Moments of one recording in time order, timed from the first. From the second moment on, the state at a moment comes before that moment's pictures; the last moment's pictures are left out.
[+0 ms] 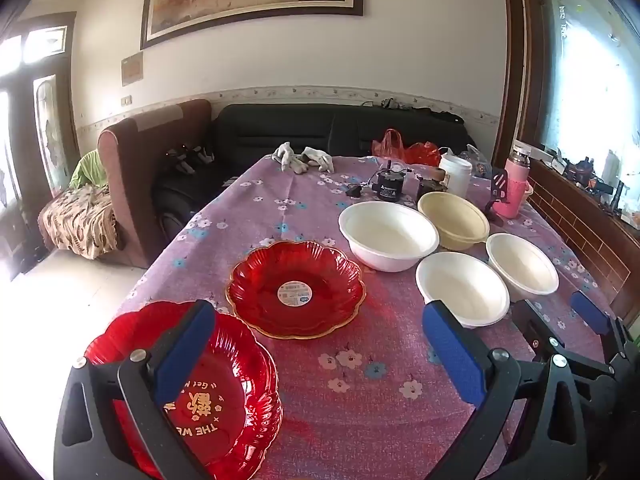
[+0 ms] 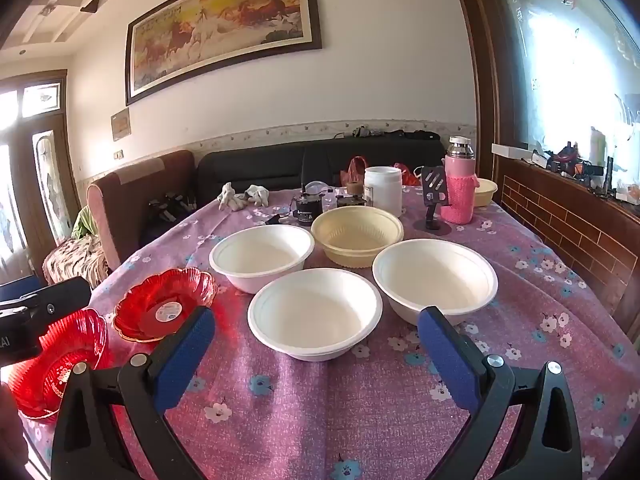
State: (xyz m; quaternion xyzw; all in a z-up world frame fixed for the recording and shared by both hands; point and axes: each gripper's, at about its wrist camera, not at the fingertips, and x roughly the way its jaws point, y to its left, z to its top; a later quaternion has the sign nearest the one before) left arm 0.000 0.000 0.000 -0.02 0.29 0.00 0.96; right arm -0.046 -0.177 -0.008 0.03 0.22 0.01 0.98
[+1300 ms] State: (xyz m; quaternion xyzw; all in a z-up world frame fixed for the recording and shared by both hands) left arm -0.002 0.029 -0.010 -0.04 0.31 0.01 0.95; right arm -0.049 -0.155 -0.010 0.03 0.22 0.03 0.97
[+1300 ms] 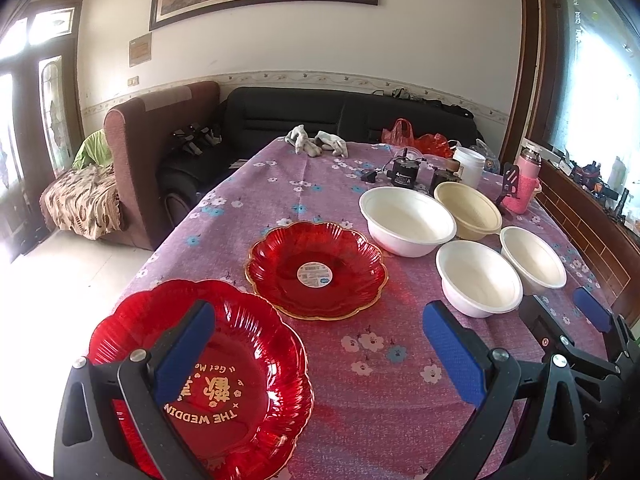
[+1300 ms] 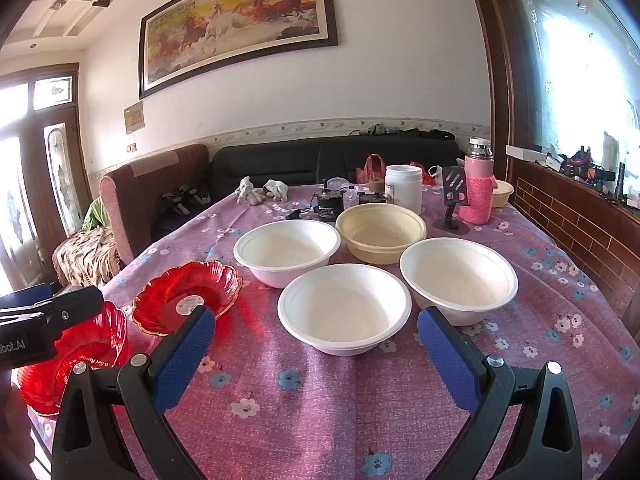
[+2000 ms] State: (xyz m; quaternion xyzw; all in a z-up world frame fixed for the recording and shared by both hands) left arm -0.005 0.034 -0.006 -0.04 0.31 0.01 0.95; right arm -0.052 -0.152 -0.003 0.03 0.22 0.04 0.97
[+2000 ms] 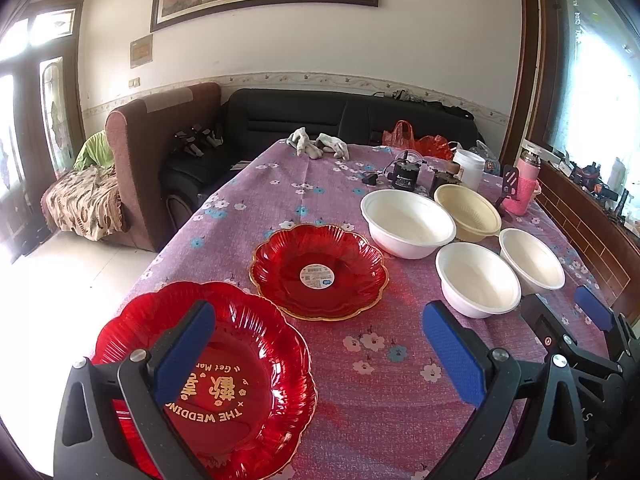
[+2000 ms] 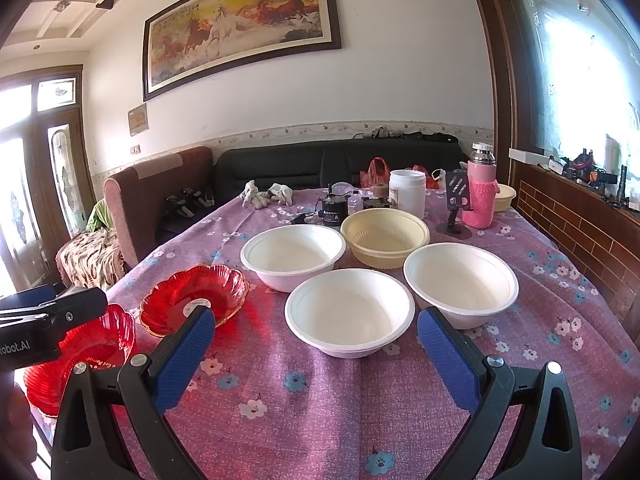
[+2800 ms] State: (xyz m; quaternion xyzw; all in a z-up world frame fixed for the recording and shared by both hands) left arm 0.002 0.060 0.001 -0.05 0.31 0.03 0.95; right arm -0.044 -0.126 0.018 0.02 0.20 0.06 0.98
